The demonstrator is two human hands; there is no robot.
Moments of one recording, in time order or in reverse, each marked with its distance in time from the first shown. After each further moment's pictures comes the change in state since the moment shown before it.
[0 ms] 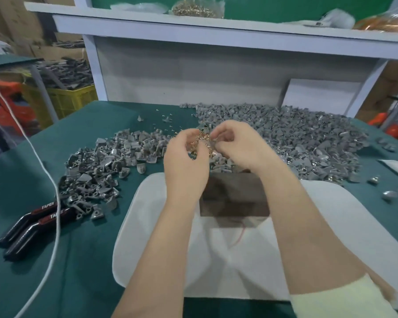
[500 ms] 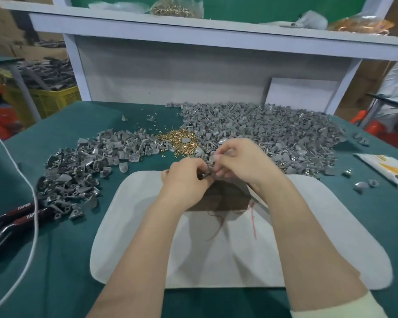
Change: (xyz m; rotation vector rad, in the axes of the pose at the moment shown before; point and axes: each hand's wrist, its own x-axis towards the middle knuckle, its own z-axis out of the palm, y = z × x) left_hand -0.018 -0.001 0.017 0.572 -0.490 -0.005; right_hand -0.037 0.041 -0.025 0.078 -0.016 0.168
